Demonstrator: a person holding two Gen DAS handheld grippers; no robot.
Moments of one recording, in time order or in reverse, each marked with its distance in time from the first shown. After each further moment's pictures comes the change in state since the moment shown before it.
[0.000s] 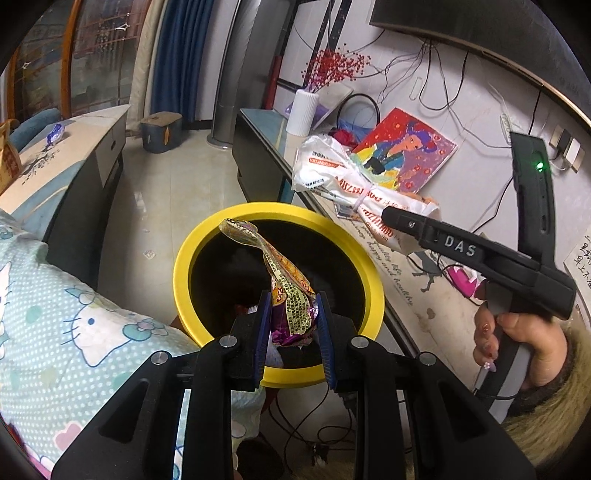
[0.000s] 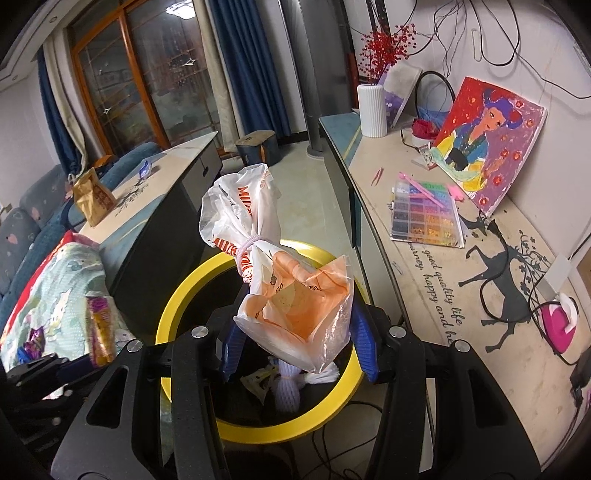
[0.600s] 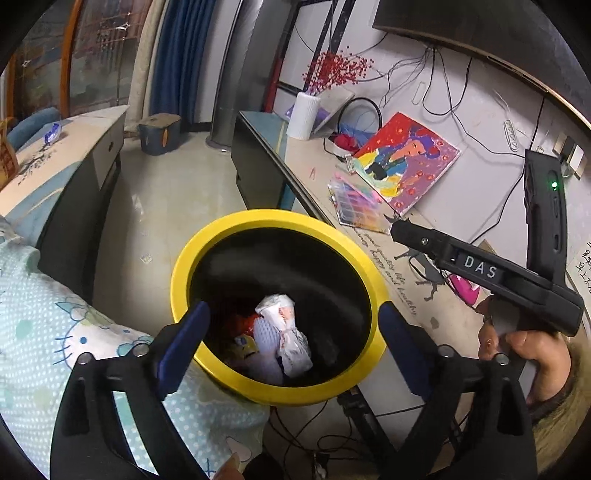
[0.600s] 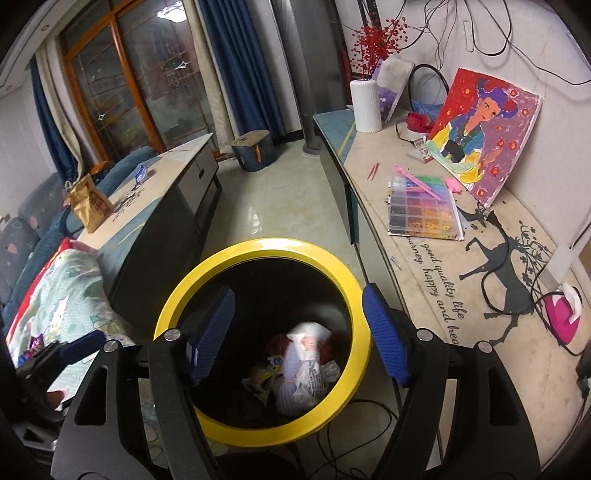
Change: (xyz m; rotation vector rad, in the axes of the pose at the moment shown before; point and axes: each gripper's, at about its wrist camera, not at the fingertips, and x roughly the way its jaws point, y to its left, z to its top) left arm 0.009 0.005 0.010 -0.017 -0.028 -0.005; right arm 0.002 -0.005 -0.001 0.029 -0.013 -0.013
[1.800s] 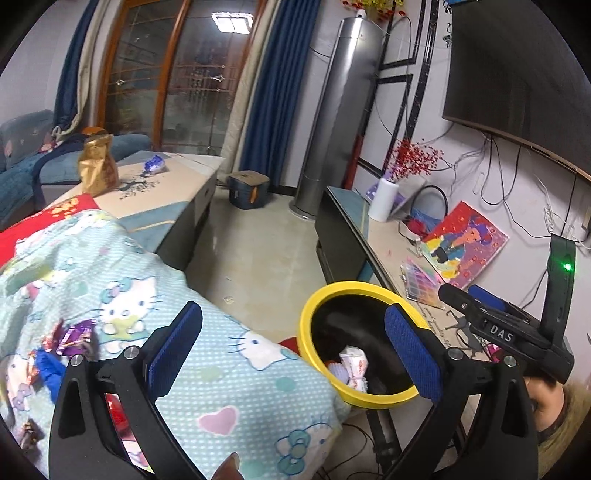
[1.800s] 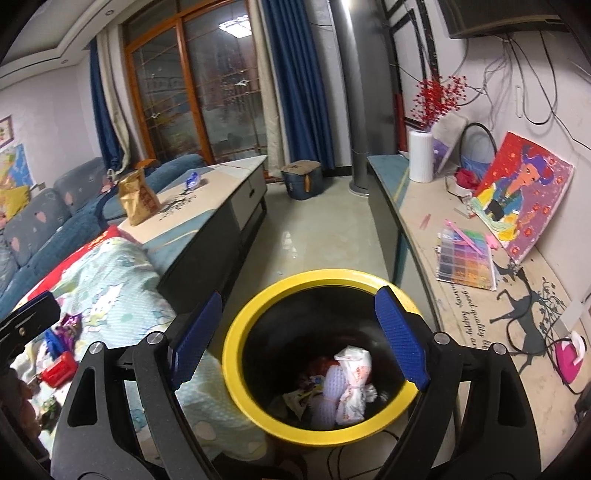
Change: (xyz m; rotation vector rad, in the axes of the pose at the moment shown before) left arm -0.152 0.062 -0.018 -0.150 -0.288 0.279; right arm -0.052 0.086 -0.008 -0.173 -0.122 0.142
